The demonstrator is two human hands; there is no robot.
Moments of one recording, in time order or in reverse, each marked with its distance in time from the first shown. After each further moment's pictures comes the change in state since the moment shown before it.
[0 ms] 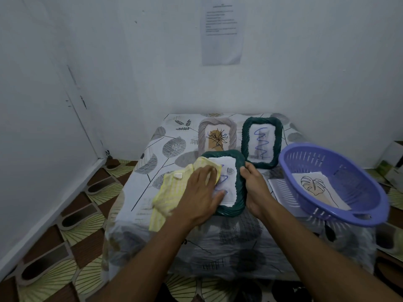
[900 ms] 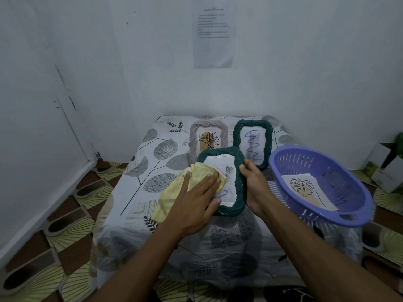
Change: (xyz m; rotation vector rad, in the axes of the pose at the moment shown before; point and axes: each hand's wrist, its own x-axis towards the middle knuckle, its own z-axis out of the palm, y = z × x) left_hand -0.007 0.012 -0.007 0.078 -0.083 0.090; right_hand -0.002 -0.022 -0.014 -0.044 0.024 -0.025
